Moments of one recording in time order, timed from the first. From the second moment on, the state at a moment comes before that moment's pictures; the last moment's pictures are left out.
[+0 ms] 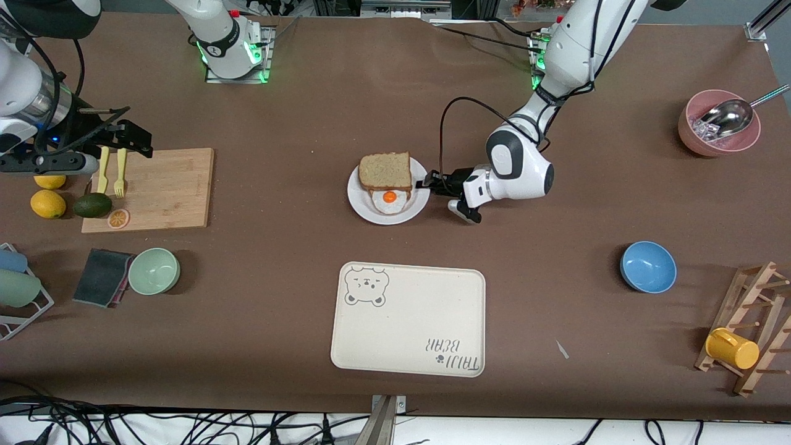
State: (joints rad) left arm -0.35 0.63 -0.22 -2.04 -1.43 2.35 0.86; right arm 0.03 -0.01 0.05 -1.73 -0.02 1.64 0.04
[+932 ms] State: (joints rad) left arm -0.19 0.63 -0.21 -1.92 -1.48 2.18 0.81; right arm 0.03 -0.01 0.05 -1.73 -0.02 1.64 0.04
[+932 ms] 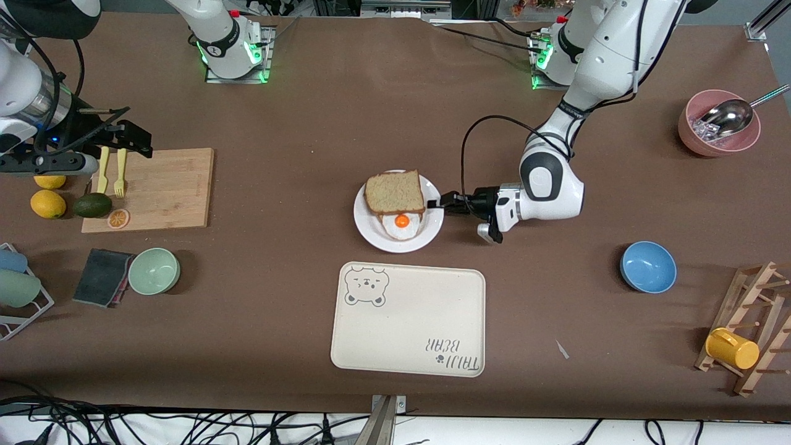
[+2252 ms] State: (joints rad) left arm -0.24 1.09 -0.05 -1.22 -1.48 2.23 0.51; right arm 0.02 0.00 0.04 -1.73 -0.02 1.64 0.03
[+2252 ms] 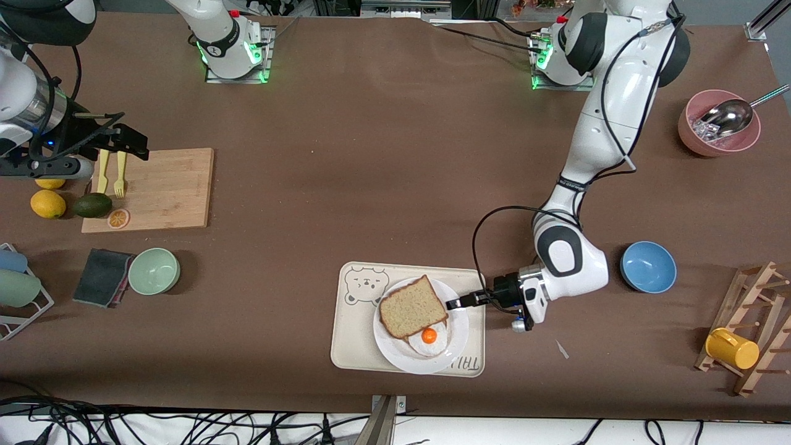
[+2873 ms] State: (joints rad) left arm -0.27 1.10 -0.05 -1.21 -1.48 2.28 0.50; right arm 0.02 0.00 0.04 -1.73 -0.02 1.64 0.03
